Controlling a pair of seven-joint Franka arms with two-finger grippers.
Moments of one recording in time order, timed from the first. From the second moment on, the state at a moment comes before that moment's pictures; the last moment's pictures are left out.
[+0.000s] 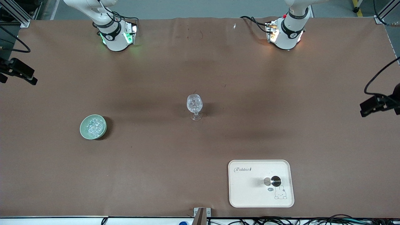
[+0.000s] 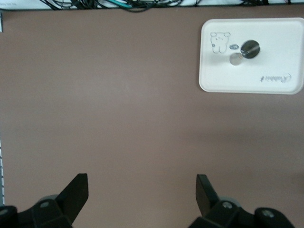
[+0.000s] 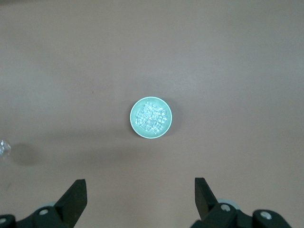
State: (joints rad) left arm 0.18 0.31 -0.33 -1.12 0.21 1.45 -0.12; right arm 0.03 -0.01 -0.06 -1.49 -0.03 1.52 0.00
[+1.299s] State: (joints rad) left arm 0.00 -0.14 -0.13 -1.66 0.02 1.53 -0.12; right arm 0.03 0.02 -0.05 -1.49 -0.01 1.57 -0.03
